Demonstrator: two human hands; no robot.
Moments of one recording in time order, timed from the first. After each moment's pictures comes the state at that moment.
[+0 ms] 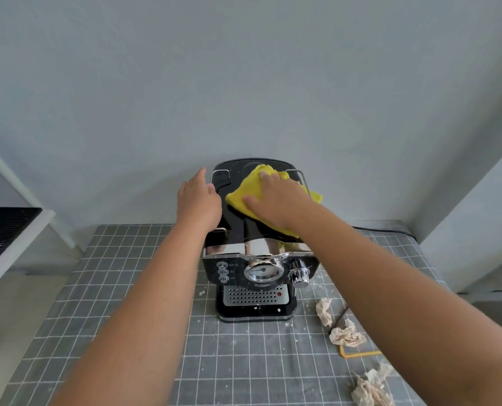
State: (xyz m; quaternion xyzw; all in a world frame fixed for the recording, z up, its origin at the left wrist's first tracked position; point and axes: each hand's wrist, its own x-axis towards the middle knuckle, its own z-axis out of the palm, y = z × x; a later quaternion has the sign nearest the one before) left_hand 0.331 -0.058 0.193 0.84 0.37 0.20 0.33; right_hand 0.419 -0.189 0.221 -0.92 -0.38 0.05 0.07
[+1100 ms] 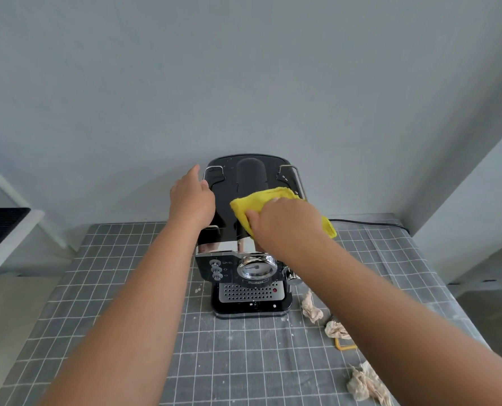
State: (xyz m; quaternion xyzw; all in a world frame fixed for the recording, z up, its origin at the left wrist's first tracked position) left_hand 0.330 -0.063 0.195 0.84 0.37 0.20 0.34; right_hand 0.368 -0.226 0.231 -0.93 -0.37 0.00 -0.04
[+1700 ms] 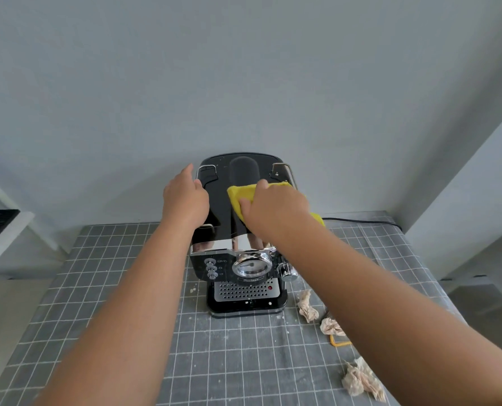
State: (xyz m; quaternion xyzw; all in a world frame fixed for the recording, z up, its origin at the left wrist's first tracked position) left_hand 0.332 -0.061 0.194 0.84 0.37 0.20 0.35; right_hand 0.396 -0.208 0.221 -0.95 -0.31 0.00 0.05
